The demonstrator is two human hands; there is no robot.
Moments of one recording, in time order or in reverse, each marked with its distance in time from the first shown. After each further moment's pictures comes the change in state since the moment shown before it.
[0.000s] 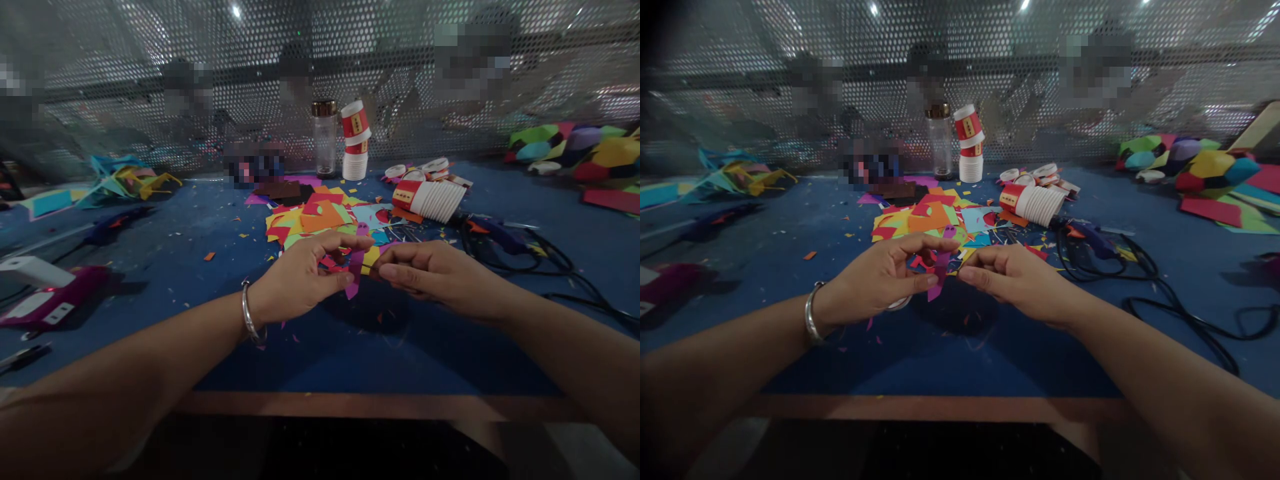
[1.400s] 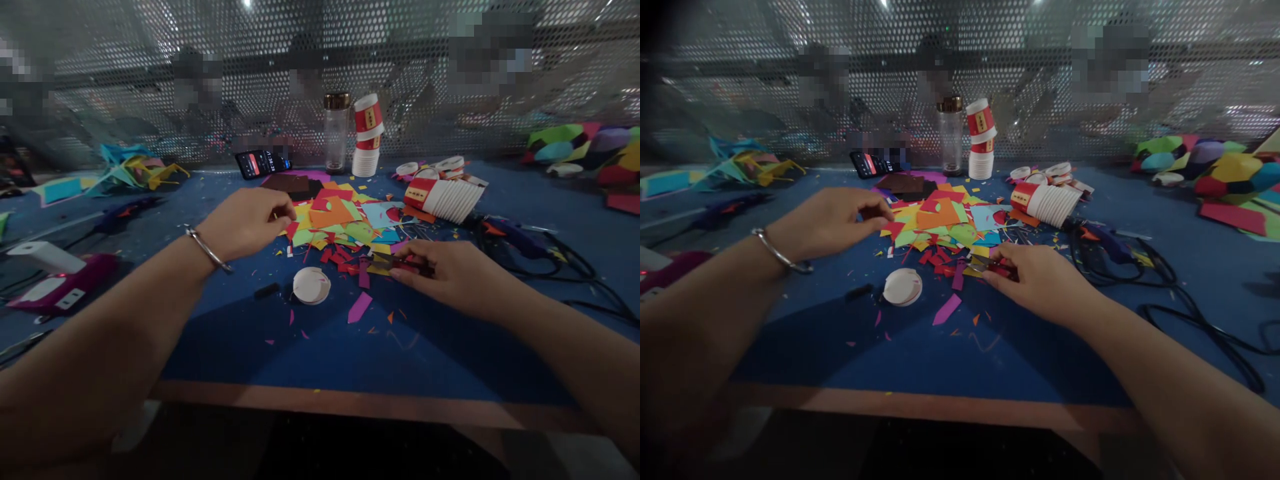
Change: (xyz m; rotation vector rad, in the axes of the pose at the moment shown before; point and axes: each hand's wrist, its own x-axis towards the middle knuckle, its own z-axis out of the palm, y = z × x) left_hand 0.015 0.005 -0.096 1.045 0.080 -0.169; right_hand 0.008 0.014 -0.010 -0.907 0.250 0.048
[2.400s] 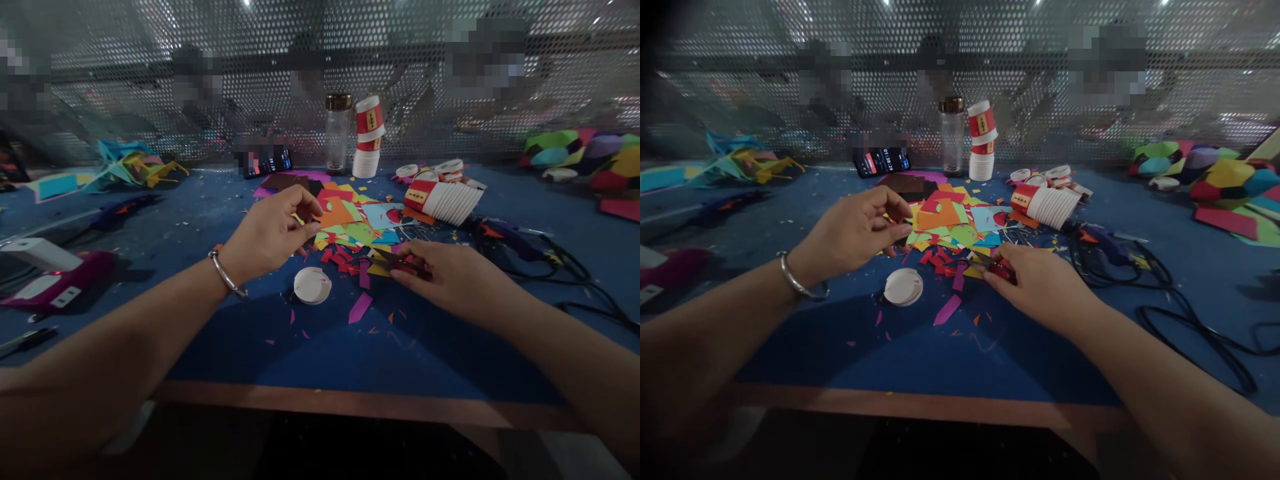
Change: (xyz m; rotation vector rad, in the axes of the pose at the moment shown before) left_hand -0.010 0.024 0.032 -0.767 0.106 0.022; right_hand -0.004 0.000 0.008 -0.156 0.099 -0.048
